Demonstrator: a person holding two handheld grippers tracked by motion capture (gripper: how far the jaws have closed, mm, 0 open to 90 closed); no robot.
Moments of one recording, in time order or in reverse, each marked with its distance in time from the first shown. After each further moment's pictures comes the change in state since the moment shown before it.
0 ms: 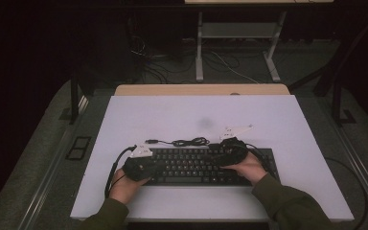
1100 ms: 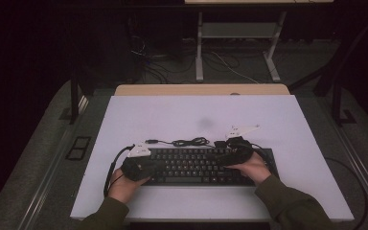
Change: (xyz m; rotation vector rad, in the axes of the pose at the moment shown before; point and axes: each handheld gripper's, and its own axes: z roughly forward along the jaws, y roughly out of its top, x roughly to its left) left arm -0.002 0.003 -0.007 -0.030 -0.022 -0.010; right arm -0.003 -0.003 -0.014 -0.034 -0.041 0.034
